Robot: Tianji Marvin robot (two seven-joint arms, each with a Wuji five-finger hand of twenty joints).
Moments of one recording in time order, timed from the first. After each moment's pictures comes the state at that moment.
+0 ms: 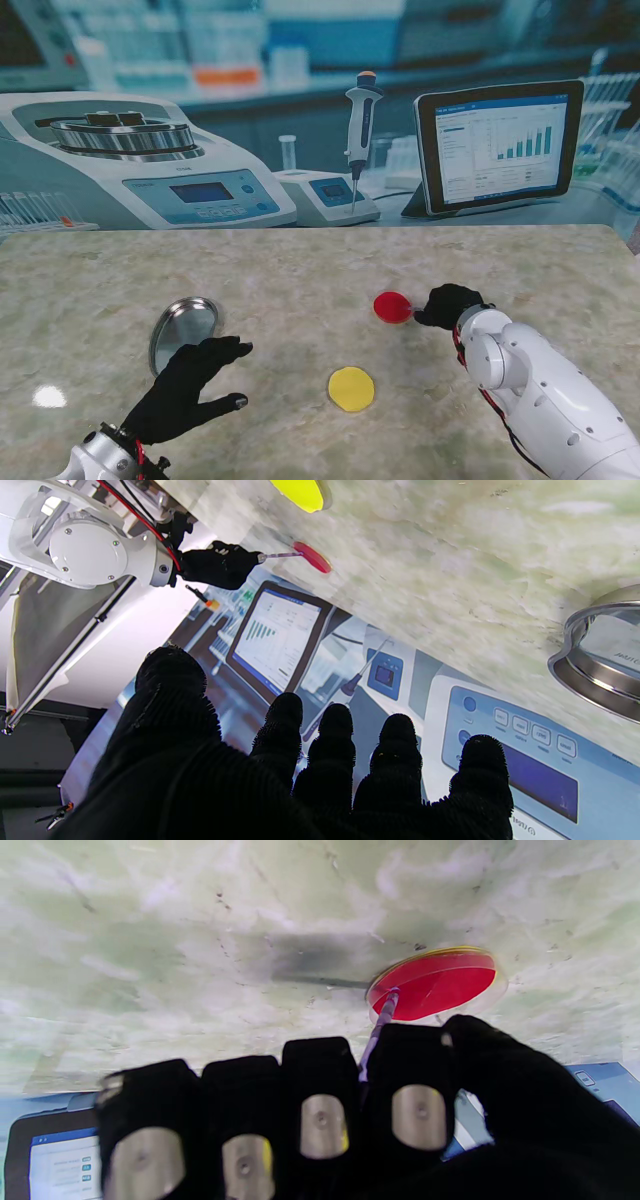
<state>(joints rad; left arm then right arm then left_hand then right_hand) 2.21 -1.10 -1.55 -2.01 0.63 -0.37 0.01 -1.39 -1.04 1.14 -1.46 -0.91 0.21 0.24 0.73 -0.06 0.00 -0.07 0.25 0.05 0.22 0.17 0.21 0.04 0.19 0.33 0.13 0.14 0.09 0.46 -0.09 0.32 0.16 0.59 0.33 -0.33 0.82 0.17 1.29 -0.22 1.54 1.27 1.38 0.02 1.49 1.21 1.27 0.12 1.72 1.11 1.12 0.34 1.79 0.97</state>
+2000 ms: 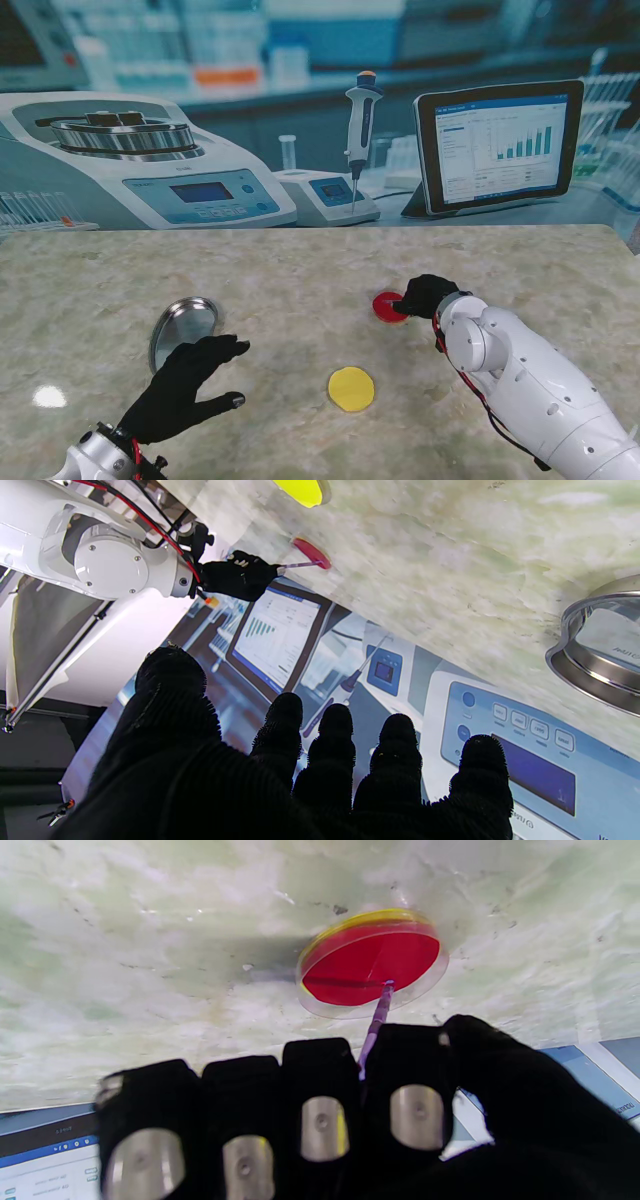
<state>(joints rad) 2.21 -1.10 -1.56 -2.02 0.63 -0.37 0.01 -1.25 -1.06 1.00 -1.36 -0.78 0.20 0.20 0.73 -0.06 0.00 -0.07 0.25 0.06 0.22 0.17 0.21 0.04 0.19 0.33 0.13 0.14 0.09 0.46 -0.09 0.32 0.16 0.59 0.33 -0.33 0.82 0.17 1.29 -0.21 1.54 1.27 1.38 0.02 1.50 1.21 1.27 0.12 1.72 1.12 1.13 0.33 1.79 0.97</state>
